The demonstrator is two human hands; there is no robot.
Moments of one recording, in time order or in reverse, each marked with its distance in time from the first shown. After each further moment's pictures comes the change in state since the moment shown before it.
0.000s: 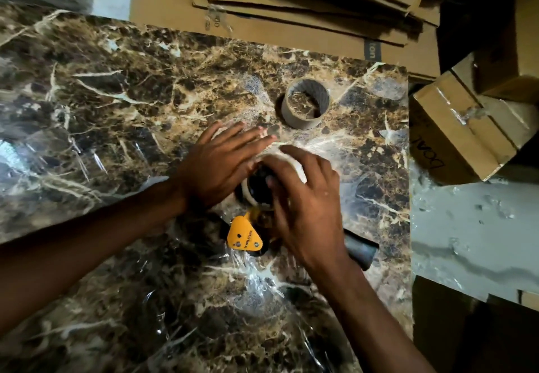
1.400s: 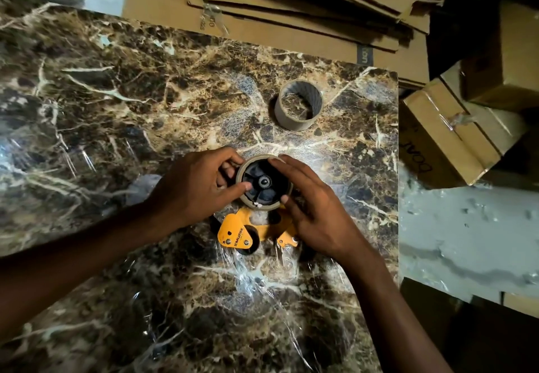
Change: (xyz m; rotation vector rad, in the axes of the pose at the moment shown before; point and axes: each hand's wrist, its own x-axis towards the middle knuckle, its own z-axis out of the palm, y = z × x) left_hand -0.029 0.031 -0.014 -0.434 0.179 -0.275; right_hand 0.000 0.059 -0.007 0.335 -0.409 0.119
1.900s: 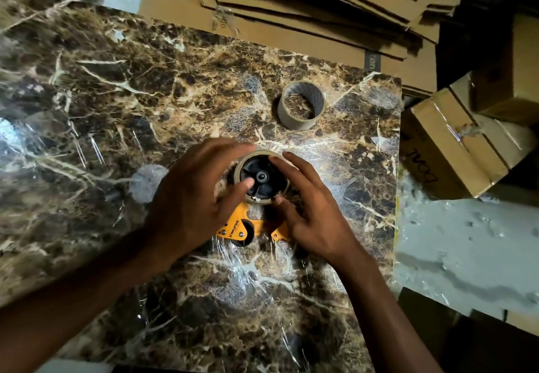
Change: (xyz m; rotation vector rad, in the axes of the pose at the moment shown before) left_hand -0.037 0.046 0.002 0.081 0.264 0.088; right_hand -0.008 0.001 0.000 -0.007 0.007 -0.065
